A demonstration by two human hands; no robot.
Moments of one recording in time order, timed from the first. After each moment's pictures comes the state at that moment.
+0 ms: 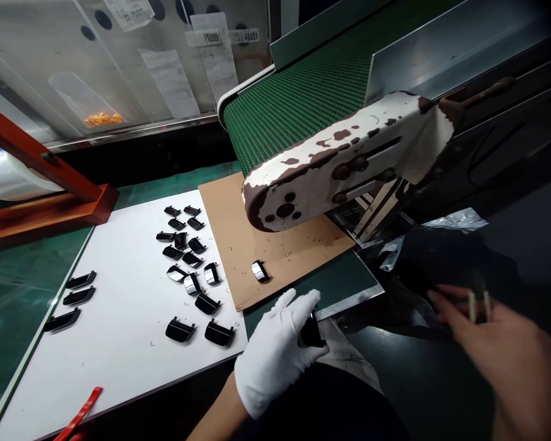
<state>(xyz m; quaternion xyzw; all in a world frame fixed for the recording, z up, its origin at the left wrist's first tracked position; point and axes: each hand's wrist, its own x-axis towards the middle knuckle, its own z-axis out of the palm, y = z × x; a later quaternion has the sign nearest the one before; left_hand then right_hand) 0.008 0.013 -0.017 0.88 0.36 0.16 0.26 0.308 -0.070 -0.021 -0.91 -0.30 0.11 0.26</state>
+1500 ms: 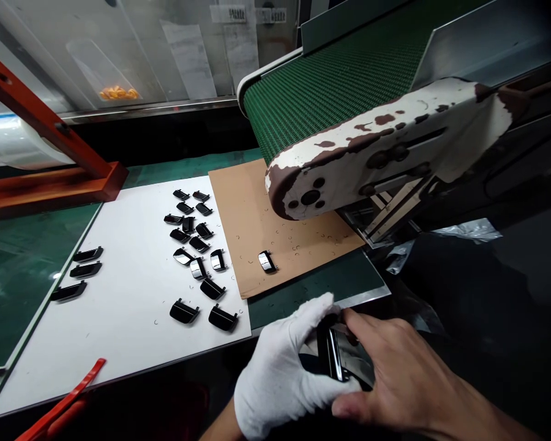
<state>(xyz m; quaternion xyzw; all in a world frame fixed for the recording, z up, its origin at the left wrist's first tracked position) 0.001 -0.015 0.003 0.64 0.34 0.35 0.60 0.185 -0.042 0.032 -0.58 -0.75 0.29 0.13</state>
